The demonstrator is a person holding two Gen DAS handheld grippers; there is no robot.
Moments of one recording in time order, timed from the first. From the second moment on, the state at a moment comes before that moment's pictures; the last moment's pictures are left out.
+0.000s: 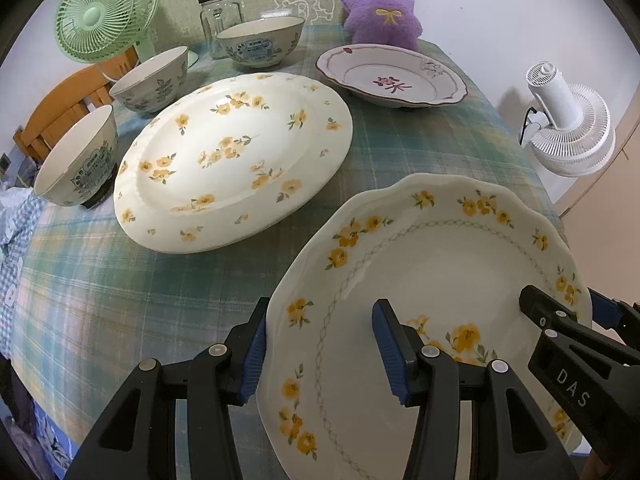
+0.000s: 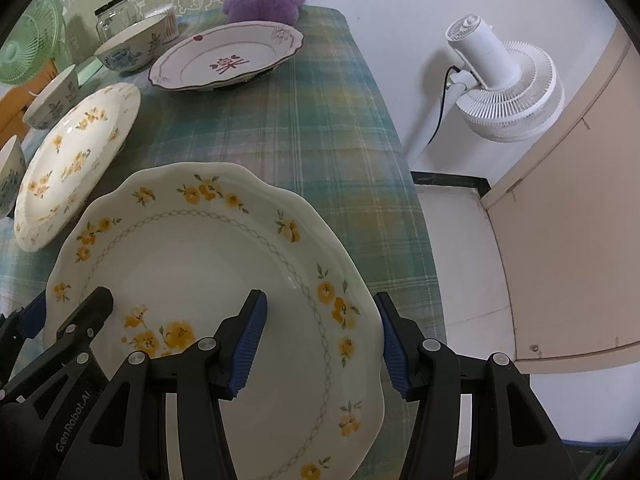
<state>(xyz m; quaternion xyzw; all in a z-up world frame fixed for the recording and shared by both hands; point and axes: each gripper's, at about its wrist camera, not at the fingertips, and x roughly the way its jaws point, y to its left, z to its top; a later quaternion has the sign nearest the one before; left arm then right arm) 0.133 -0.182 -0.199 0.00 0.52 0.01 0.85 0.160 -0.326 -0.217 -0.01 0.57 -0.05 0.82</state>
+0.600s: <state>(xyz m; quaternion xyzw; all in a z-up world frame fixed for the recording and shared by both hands) 0.123 -0.177 -0.177 0.01 0.50 0.00 0.87 0.151 -0.316 -0.194 -0.02 0.55 -0.05 0.83</state>
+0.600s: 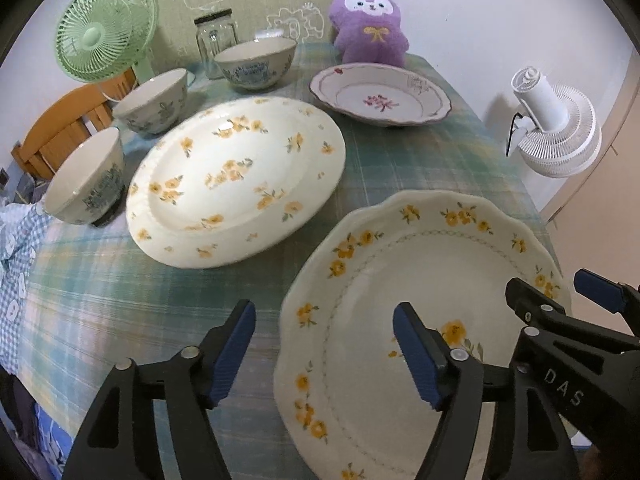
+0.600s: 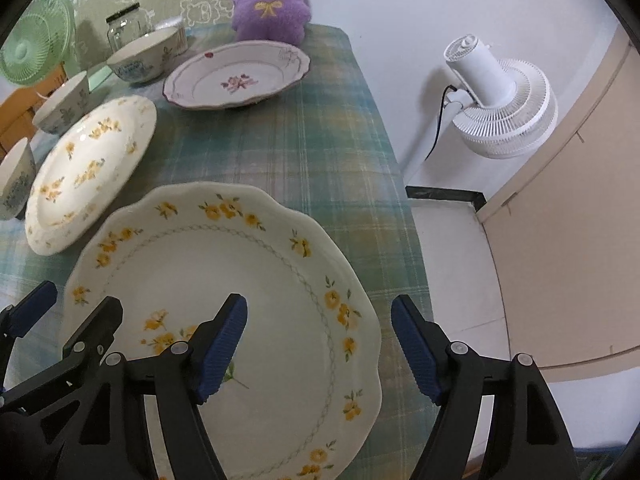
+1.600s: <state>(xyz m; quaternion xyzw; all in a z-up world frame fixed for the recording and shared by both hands) 0.099 -0.076 -0.081 0.01 0.41 -0.03 0.91 0.117 -0.223 -0.079 0.01 0.46 -0.05 0.89</state>
